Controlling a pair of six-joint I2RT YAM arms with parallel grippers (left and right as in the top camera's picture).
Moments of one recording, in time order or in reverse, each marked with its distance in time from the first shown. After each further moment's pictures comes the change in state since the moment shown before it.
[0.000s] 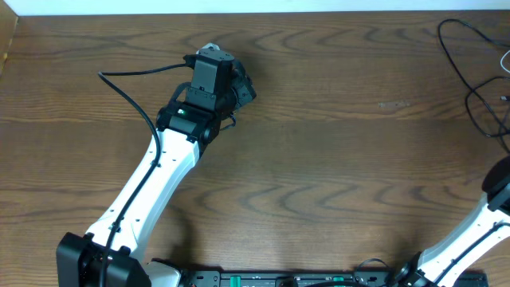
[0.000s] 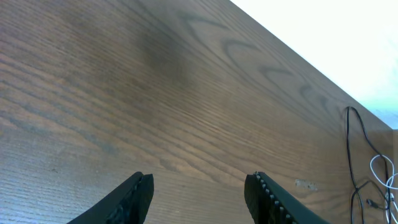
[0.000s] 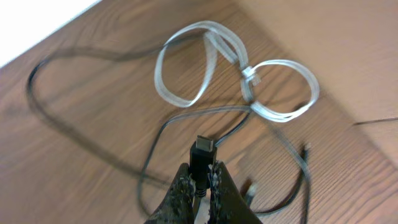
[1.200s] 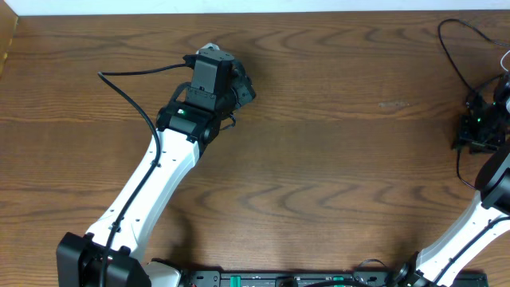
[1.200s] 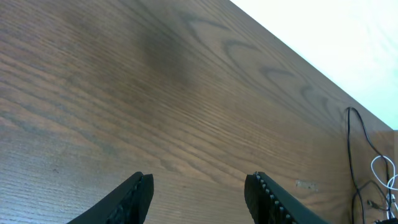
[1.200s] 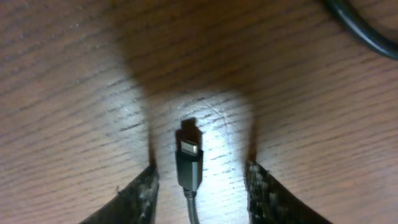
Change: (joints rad) left arm 0.000 0.000 0.000 -0.001 -0.003 0.000; right arm 0.071 -0.002 -0.583 -0.184 -0.021 -0.300
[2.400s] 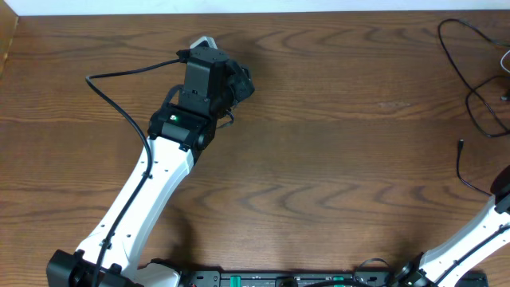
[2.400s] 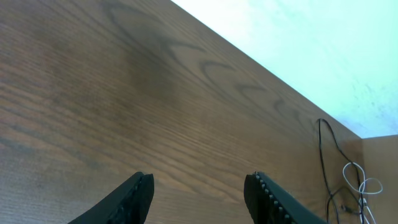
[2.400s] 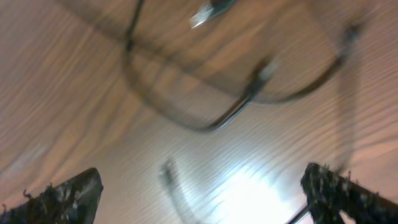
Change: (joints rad) left arm 0.000 -0.061 0.000 0.042 -0.004 -0.005; right arm -0.143 0.016 0.569 -0.269 -0.181 0.156
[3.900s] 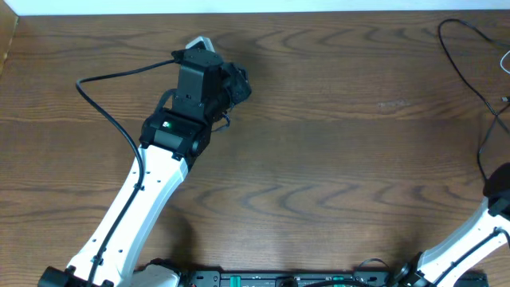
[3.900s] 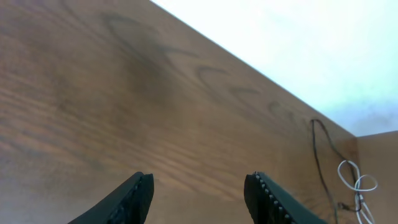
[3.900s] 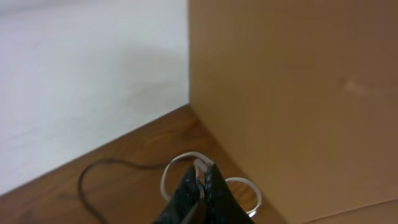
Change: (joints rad) left arm 0.000 -0.056 0.000 -0.021 -0.004 0.026; right arm 0.049 -0.063 0.470 0.416 0.185 0.015
